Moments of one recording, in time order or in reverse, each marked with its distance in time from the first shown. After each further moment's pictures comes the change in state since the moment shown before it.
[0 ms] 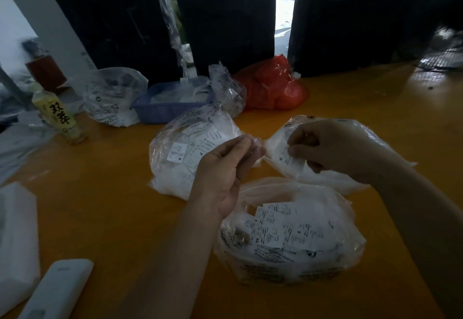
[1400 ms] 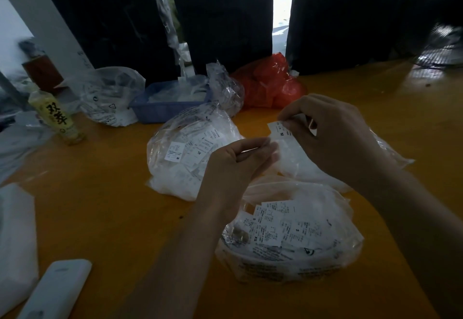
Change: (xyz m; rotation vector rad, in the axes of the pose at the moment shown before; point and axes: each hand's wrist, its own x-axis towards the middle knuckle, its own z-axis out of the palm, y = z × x) left_hand -0.011 -0.008 0.005 0.263 -0.200 0.063; right_hand -0.008 -0.026 0.009 -0.394 0.458 -0.404
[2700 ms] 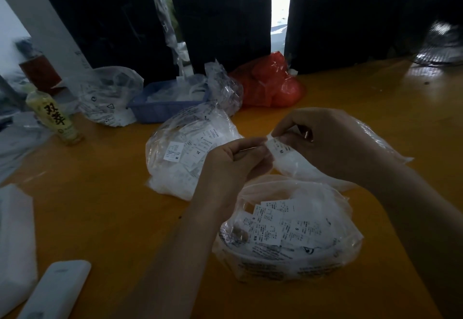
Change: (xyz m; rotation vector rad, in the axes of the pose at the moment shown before) left_hand 0.000 0.002 -0.004 0.105 0.052 -0.013; right_hand 0.000 0.003 -0.003 0.104 -0.230 0.096
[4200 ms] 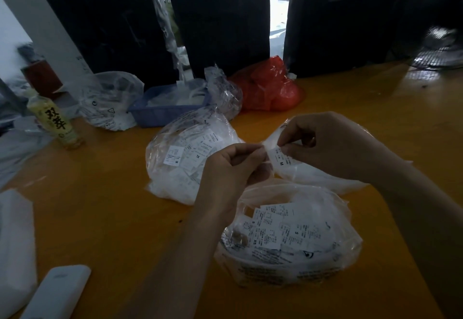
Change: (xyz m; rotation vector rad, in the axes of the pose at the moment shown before) left_hand -0.002 -0.001 0.004 0.042 0.076 0.025; right_hand 0.000 0.005 -0.009 0.089 -0.111 0.054
